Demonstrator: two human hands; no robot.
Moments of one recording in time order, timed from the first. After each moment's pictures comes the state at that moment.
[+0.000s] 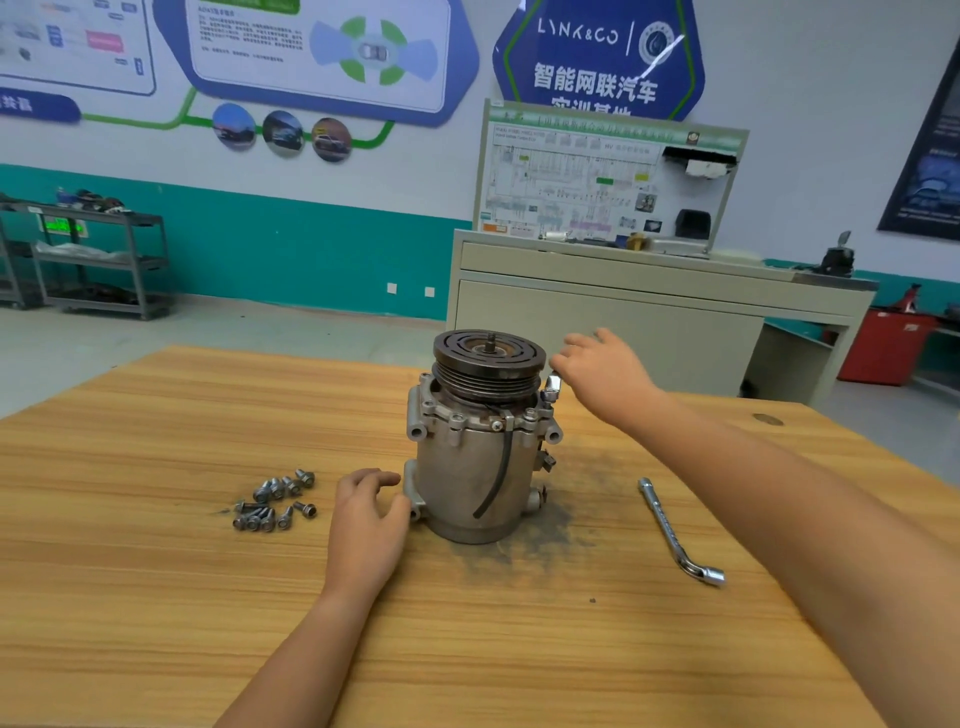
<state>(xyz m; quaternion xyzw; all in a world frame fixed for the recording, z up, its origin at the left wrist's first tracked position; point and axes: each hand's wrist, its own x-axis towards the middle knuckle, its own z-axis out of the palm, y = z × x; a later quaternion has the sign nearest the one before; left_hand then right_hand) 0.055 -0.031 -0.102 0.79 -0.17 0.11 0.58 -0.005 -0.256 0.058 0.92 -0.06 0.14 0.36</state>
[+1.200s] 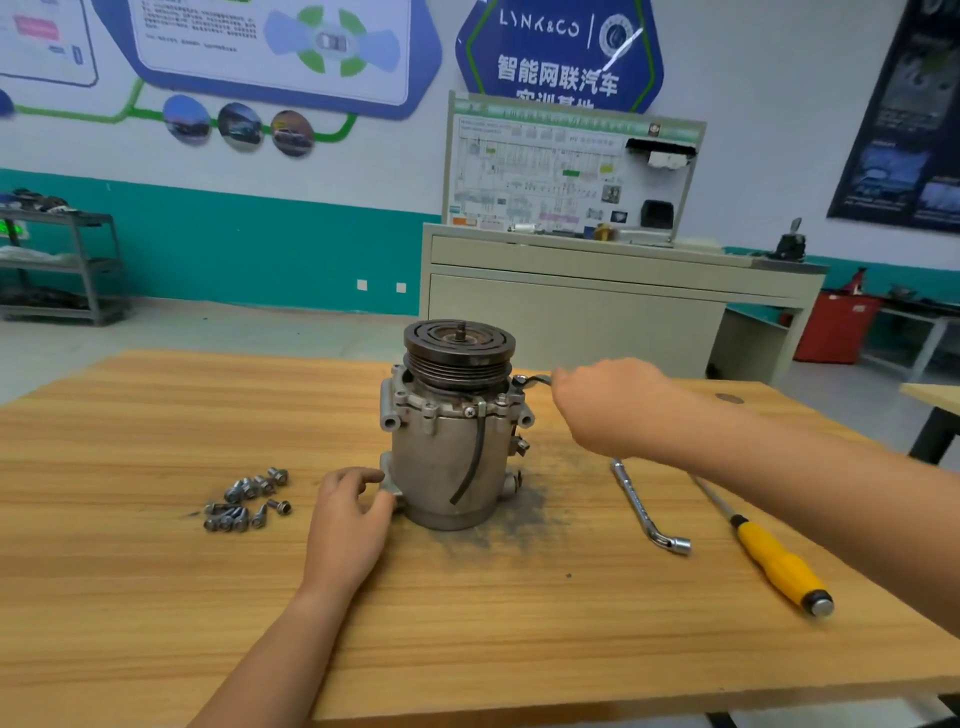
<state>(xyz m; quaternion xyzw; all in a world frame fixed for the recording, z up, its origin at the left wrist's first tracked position) 0.053 -0.029 -0.101 0.80 -0.21 0.12 0.55 -0.088 -0.186 0.079 0.93 -0.13 0.01 0.33</state>
